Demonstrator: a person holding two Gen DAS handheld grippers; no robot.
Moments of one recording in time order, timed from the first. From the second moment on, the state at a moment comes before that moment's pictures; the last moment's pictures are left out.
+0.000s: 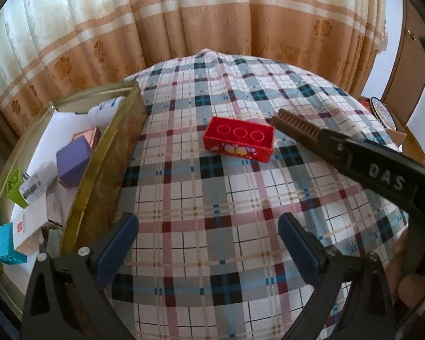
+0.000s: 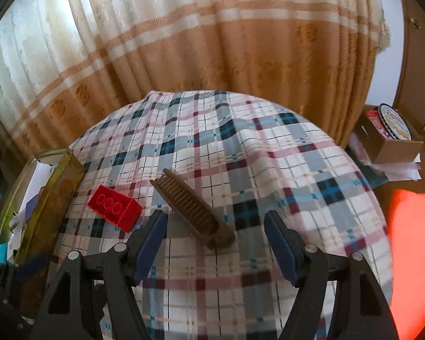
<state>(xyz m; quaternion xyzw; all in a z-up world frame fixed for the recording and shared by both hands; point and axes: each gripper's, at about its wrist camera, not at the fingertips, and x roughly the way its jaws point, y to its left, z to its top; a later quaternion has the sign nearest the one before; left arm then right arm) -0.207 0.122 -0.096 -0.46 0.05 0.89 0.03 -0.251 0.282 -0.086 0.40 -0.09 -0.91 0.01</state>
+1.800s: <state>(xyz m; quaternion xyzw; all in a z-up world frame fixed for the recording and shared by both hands) -0.284 0.149 -0.107 -0.43 0.03 0.90 0.08 -0.255 0.314 -0.099 0.39 -0.21 -0.90 -0.03</state>
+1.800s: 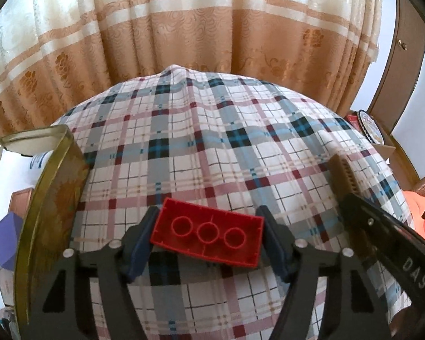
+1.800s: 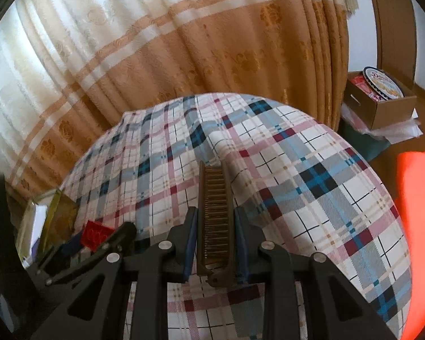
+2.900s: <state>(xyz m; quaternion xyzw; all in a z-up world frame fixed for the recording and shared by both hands) -0.196 0.117 -0.104 -0.46 0.02 0.89 0.07 -0.169 0.279 -0.091 0.40 -0.16 -0.90 -0.05</state>
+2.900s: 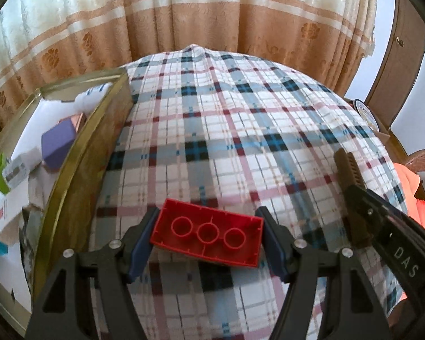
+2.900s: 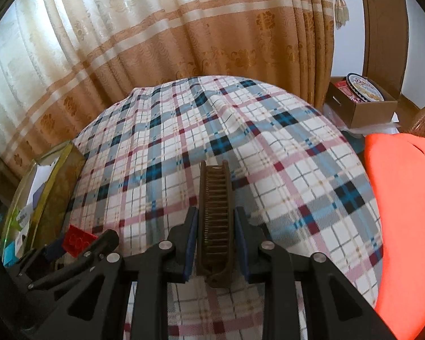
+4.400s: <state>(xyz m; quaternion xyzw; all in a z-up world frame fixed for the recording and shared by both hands) -0.145 0.109 -0.103 -0.46 0.03 0.89 0.07 -0.136 0.261 -0.096 0.39 -0.13 -0.91 -0.06</state>
